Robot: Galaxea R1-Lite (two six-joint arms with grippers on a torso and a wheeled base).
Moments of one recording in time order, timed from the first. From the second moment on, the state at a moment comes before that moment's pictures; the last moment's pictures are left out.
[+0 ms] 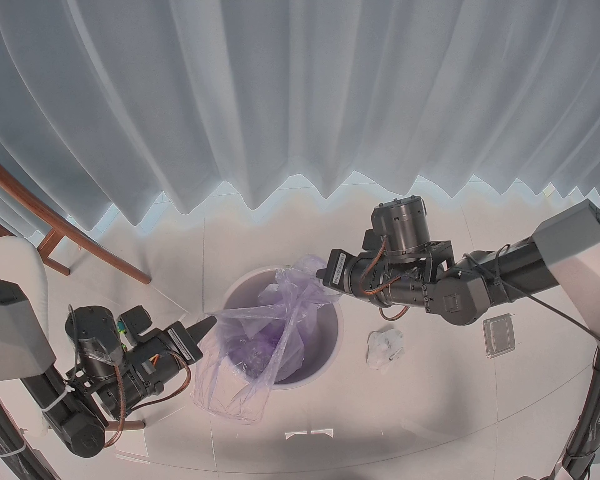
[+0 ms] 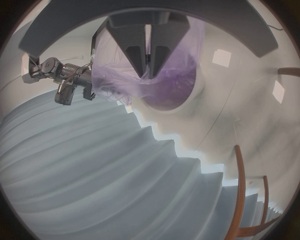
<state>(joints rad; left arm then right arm) -0.42 1.87 -0.18 -1.54 -0.10 -0.77 0.64 2.11 -1.33 -0.30 0.09 0.67</state>
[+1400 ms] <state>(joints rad) -0.22 2.04 -0.84 -1.05 -0.08 -0.77 0.46 2.22 -1.53 -0.45 0.18 0.62</state>
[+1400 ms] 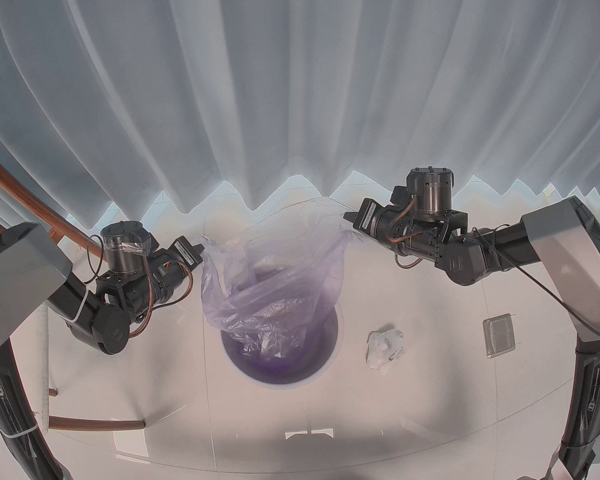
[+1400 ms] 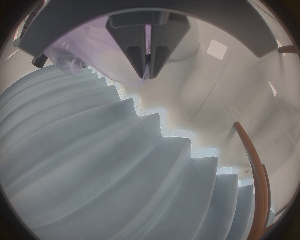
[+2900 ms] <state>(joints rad) -0.15 2.25 -0.55 -1.39 -0.08 -0.64 0.38 2.37 -1.42 -0.48 0.18 0.49</state>
